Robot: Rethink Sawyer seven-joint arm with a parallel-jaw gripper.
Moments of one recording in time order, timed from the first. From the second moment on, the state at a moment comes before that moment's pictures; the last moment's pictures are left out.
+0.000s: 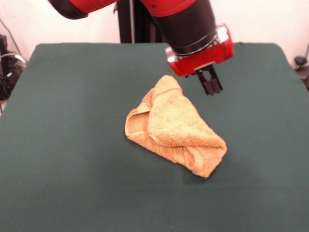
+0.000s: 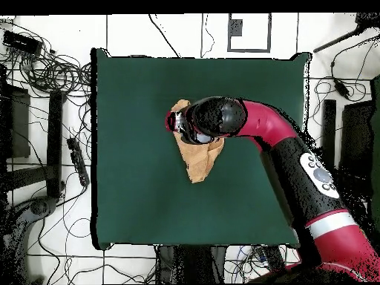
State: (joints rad) arm -0.65 -0.47 0.71 1.50 -0.26 0.87 1.73
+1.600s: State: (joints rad) arm -0.66 -0.48 0.71 1.49 -0.24 0.86 1.73
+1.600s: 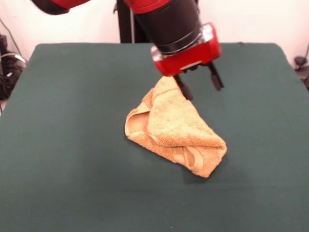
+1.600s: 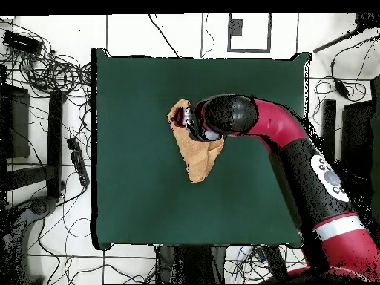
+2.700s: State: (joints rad) arm -0.81 -0.24 0.73 1.35 -0.26 0.89 1.73
